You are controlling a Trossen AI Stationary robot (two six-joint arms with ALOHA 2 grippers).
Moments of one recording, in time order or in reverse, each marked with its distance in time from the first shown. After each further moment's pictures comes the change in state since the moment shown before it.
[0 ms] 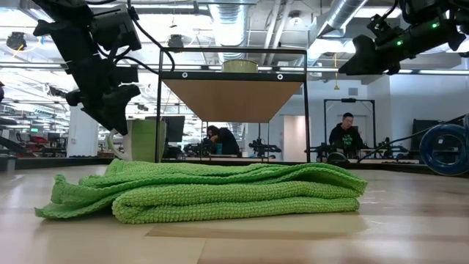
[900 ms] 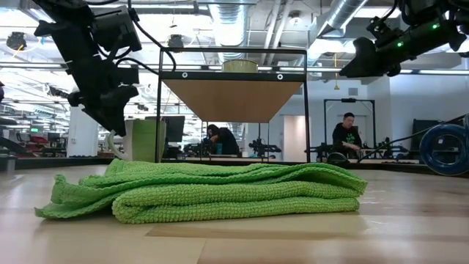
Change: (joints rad) left arm 0.013 0.000 0.000 0.000 0.034 0.053; right arm 0.000 0.000 0.000 -0.028 0.000 0.000
